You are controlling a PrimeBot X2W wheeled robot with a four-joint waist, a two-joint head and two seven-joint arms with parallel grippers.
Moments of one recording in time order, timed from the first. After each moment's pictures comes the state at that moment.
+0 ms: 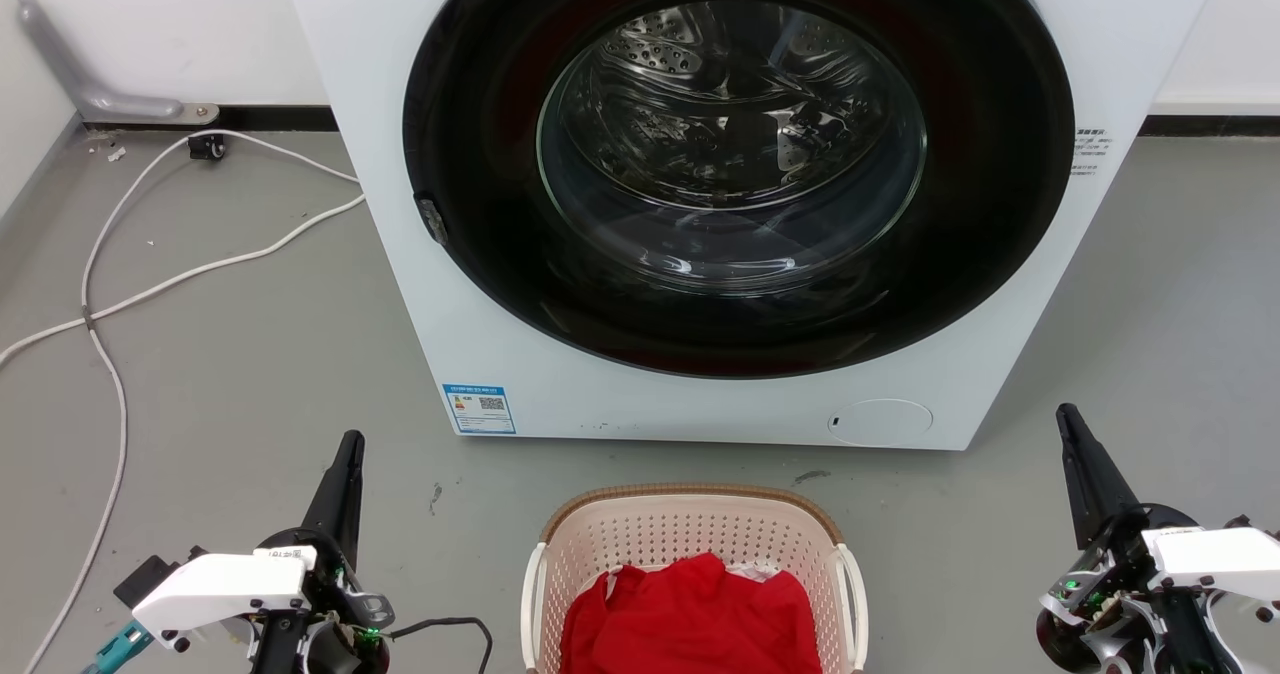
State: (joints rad) left arm -0.10 0.06 0.10 0.24 -1.62 -0.13 0.11; right arm -0.10 -0.06 -0.10 0.24 1.62 0.13 0.11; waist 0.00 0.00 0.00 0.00
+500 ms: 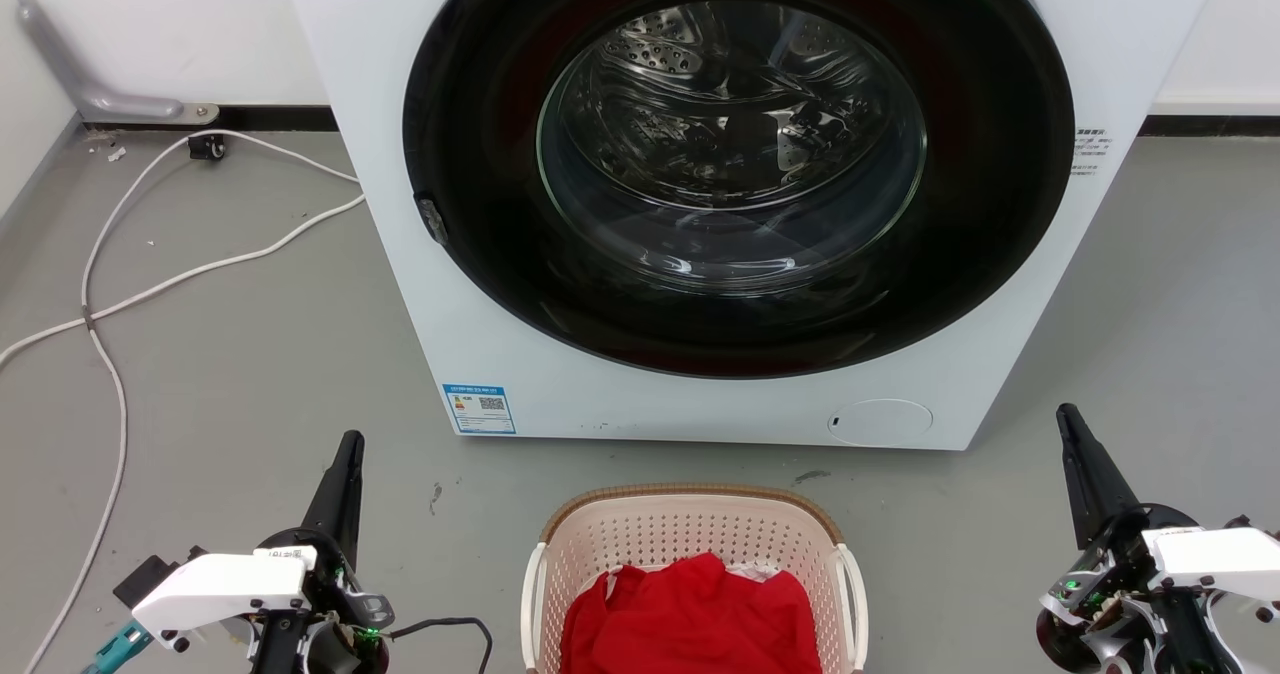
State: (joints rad) left arm -0.10 0.06 0.10 0.24 -1.61 -0.13 0.11; right arm -0.10 -0.06 -0.11 0.24 1.62 0.13 0.11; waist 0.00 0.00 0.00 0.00
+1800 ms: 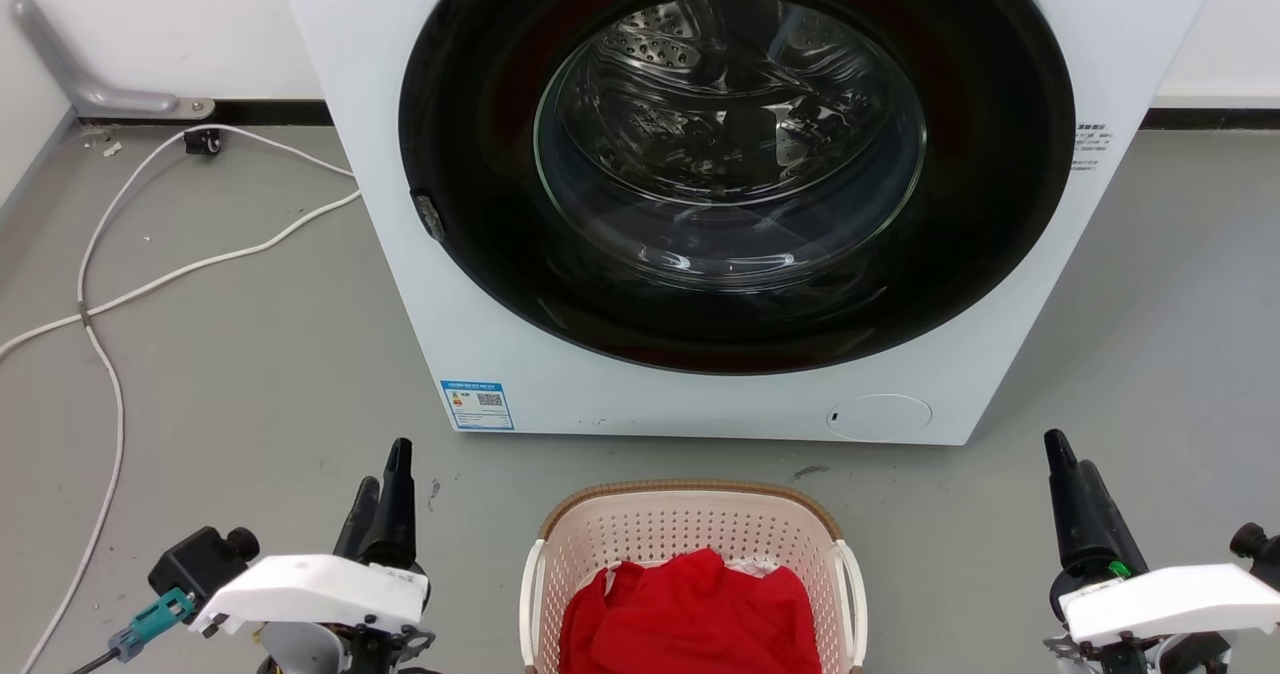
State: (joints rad) left arm -0.05 0.06 -0.01 0.17 -1.01 -0.01 -0.03; right arm 0.00 -0.05 -0.07 0.14 0.92 0.13 -0.03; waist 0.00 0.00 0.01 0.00
